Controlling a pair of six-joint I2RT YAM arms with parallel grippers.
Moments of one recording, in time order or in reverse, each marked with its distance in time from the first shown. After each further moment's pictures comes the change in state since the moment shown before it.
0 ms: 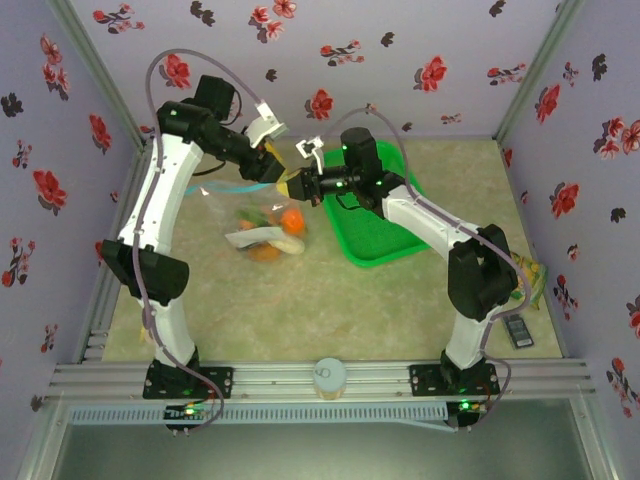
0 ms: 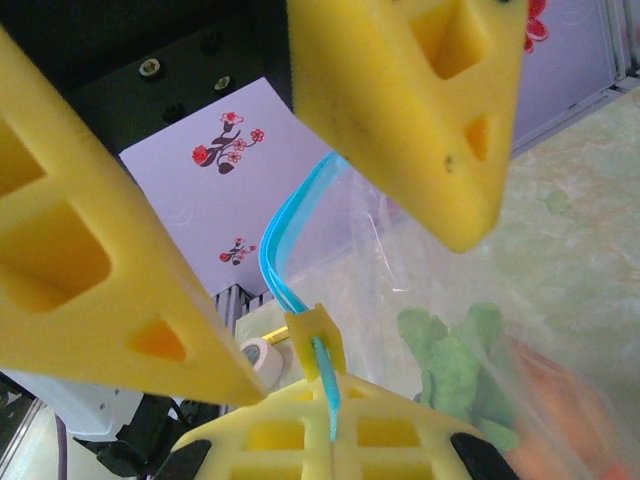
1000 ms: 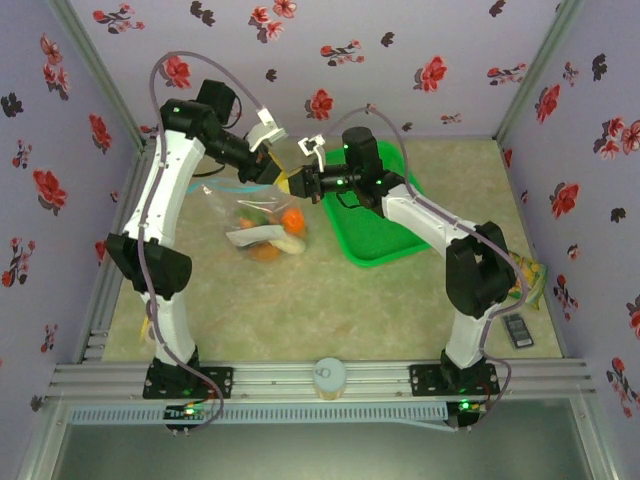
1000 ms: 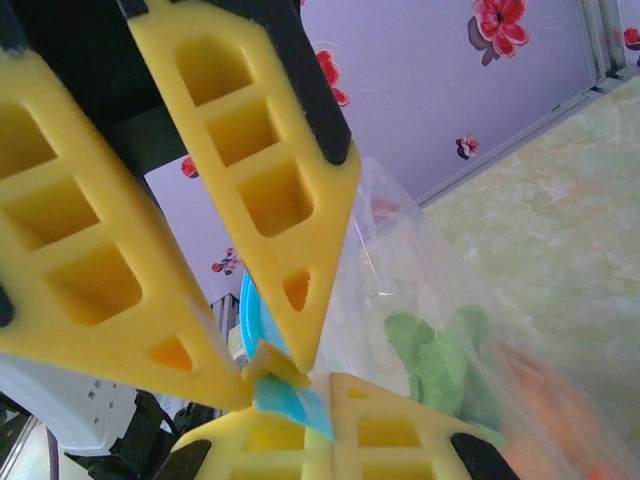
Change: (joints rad) left arm 0.015 0.050 0.034 -0.108 0.078 0.079; right arm -0.008 0.021 0.002 0.035 0.007 0.034
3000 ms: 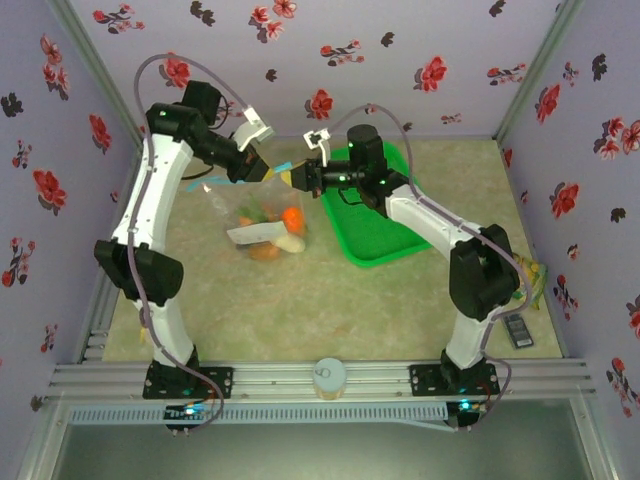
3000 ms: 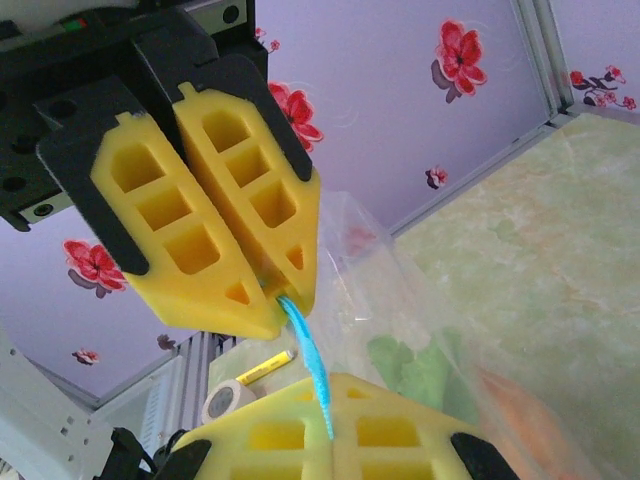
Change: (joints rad) left arm 0.056 -0.080 -0.108 0.073 -0.071 -0.062; right arm -0.016 -0.029 -0.015 0.052 0.074 0.050
